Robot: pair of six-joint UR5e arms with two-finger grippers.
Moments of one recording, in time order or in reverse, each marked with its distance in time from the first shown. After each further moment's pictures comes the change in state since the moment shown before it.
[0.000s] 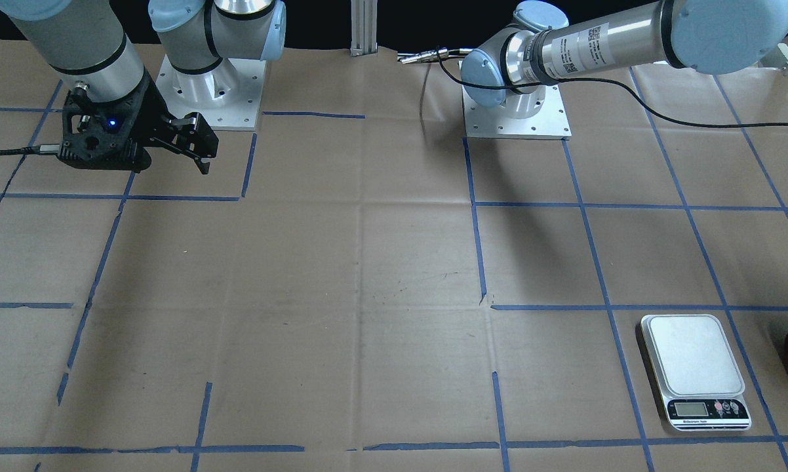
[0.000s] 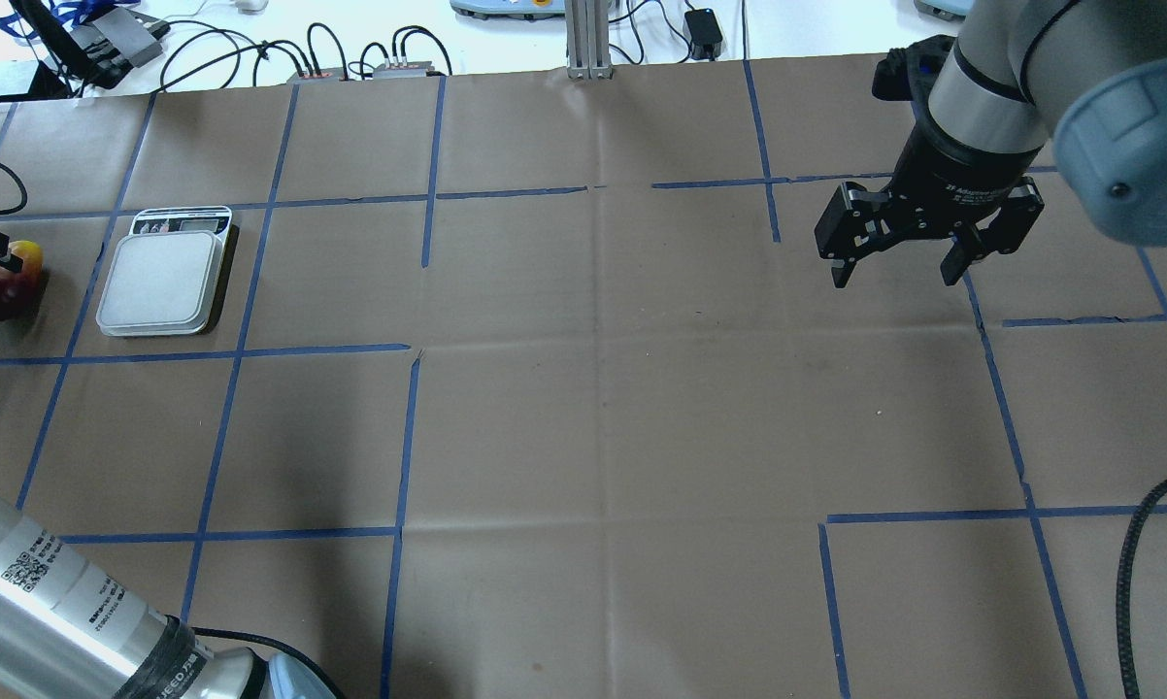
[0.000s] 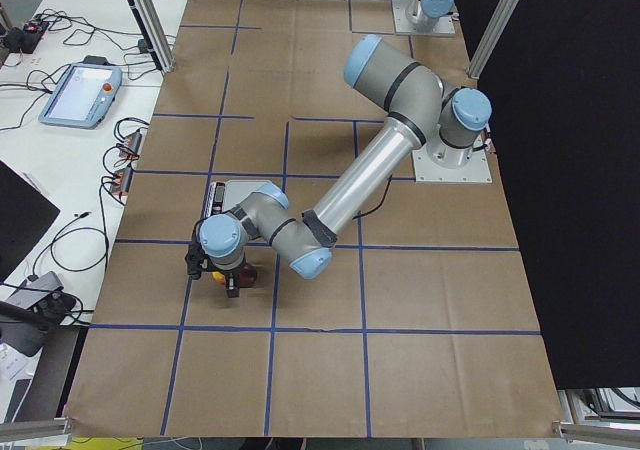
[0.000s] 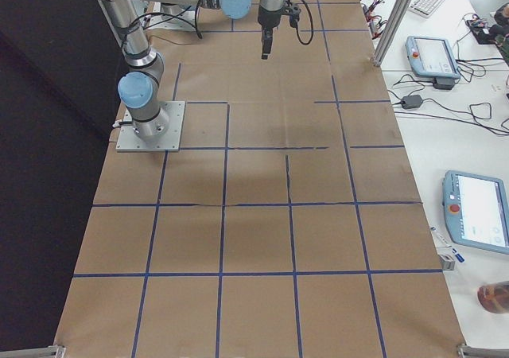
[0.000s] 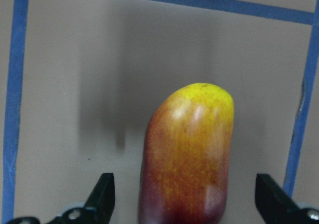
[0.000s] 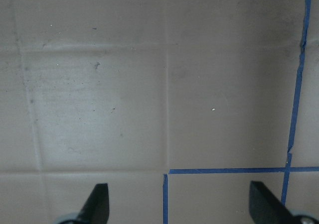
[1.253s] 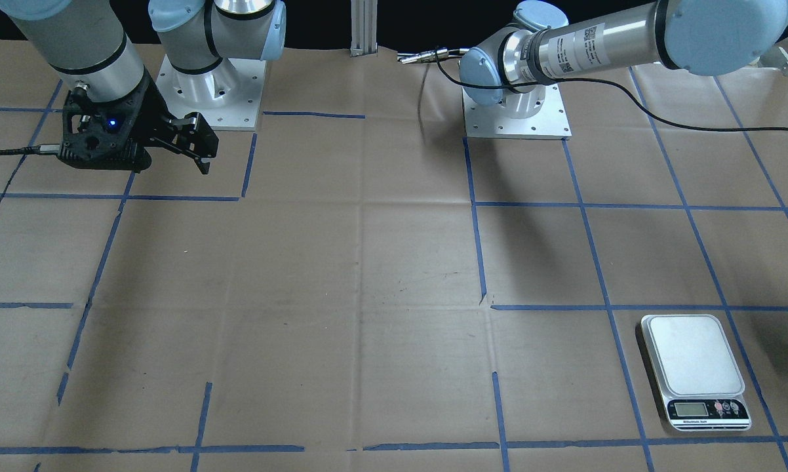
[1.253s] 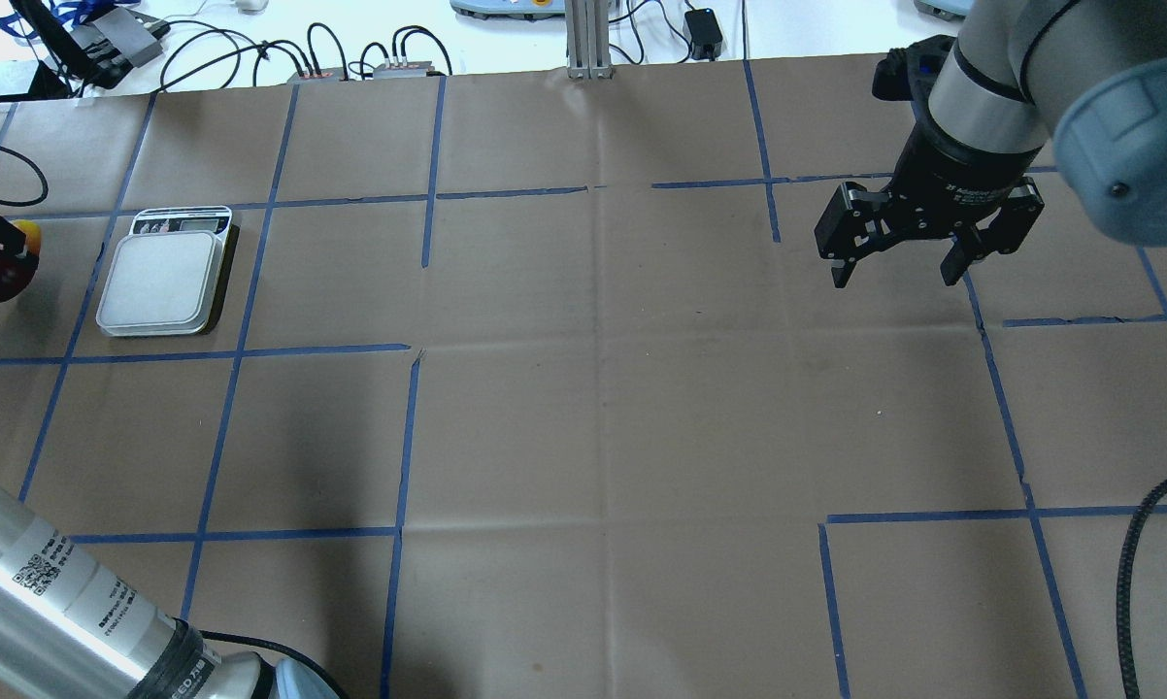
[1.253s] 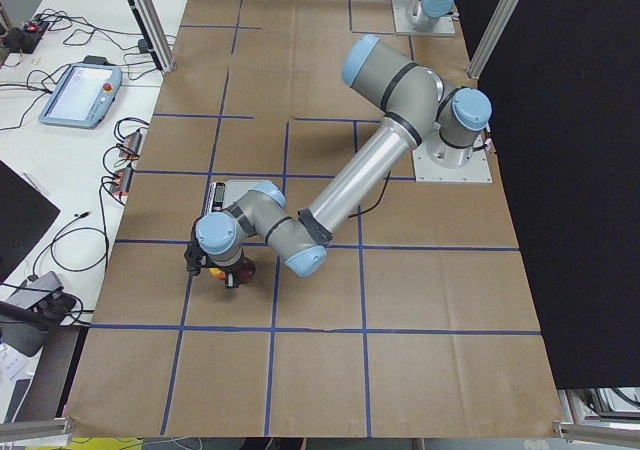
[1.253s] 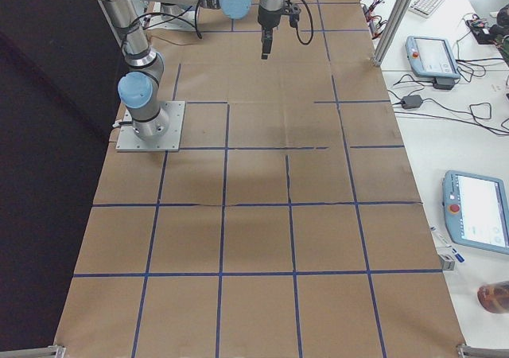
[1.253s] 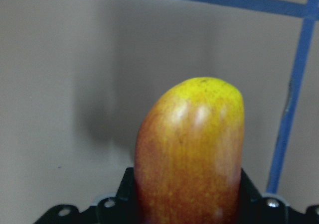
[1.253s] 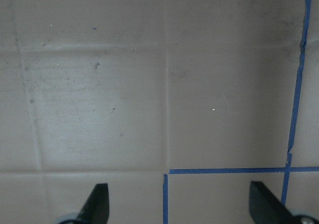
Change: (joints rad) left arm -0.058 0.054 -0.019 -0.039 0.004 -0.001; right arm 0.000 0.000 0.000 0.000 0.000 0.000
